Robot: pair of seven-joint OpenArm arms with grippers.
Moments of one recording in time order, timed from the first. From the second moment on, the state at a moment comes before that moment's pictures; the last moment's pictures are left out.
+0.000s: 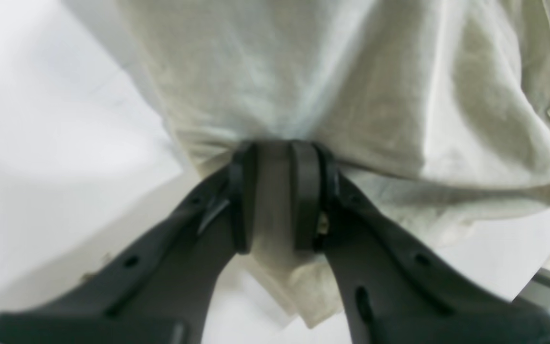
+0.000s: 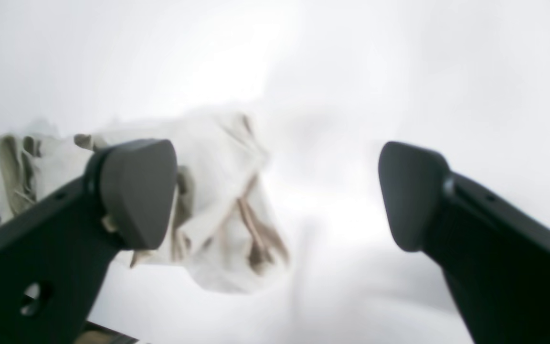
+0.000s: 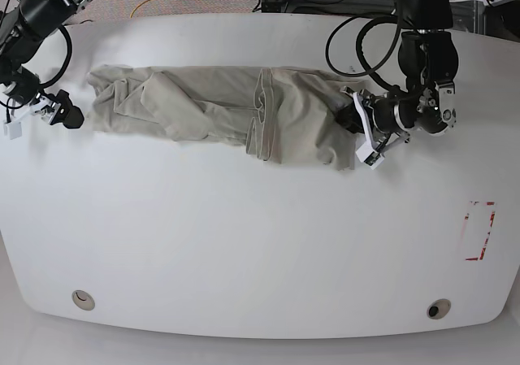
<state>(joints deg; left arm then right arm) -1.7 -10.2 -7.6 86.1 -28.0 -43.0 67.1 4.6 25.9 55.8 63.1 51.3 40.9 -83.5</state>
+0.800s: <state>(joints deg) -1.6 -10.3 -7.6 86.1 -28.0 -43.0 66.9 -2.6 13.5 46.2 76.5 54.6 41.5 -81.3</state>
